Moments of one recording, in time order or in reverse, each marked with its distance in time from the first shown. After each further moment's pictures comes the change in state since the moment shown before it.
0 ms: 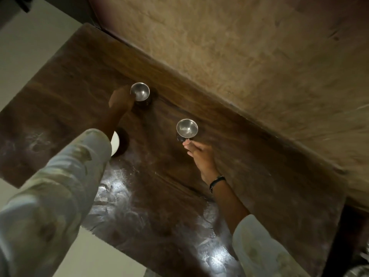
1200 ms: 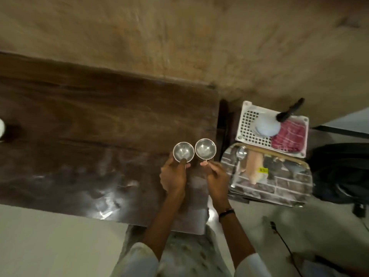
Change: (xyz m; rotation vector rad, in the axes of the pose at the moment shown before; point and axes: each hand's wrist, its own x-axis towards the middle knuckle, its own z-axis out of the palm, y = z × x) left_hand -0.679 0.308 0.235 -0.557 -0.148 -0.305; right_hand -0.299 0.232 -0.407 -0.021 0.552 -0.204
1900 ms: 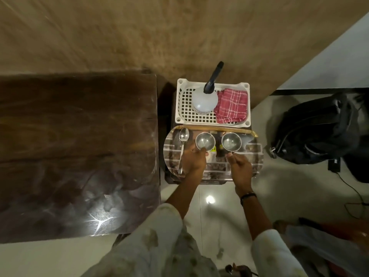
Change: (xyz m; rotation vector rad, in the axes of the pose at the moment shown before) left_hand -0.099 -0.051 0.239 0.151 -0.354 0.123; right_hand 0.050 0.152 -0.222 0.068 0.254 0.191
